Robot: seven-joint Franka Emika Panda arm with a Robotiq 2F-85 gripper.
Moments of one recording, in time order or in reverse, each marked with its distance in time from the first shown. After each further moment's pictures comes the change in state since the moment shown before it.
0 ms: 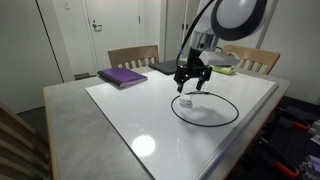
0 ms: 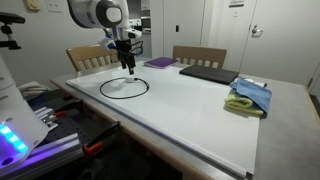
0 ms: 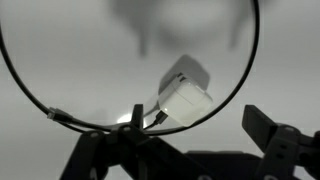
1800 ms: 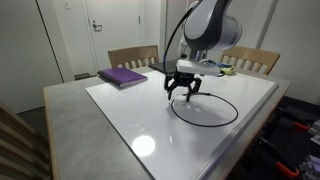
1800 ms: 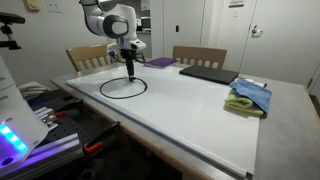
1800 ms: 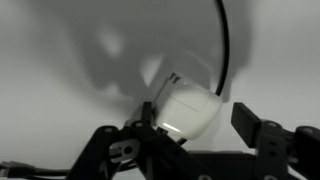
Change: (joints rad) arm 0.041 0.191 -0.010 0.176 0.247 -0.032 0.111
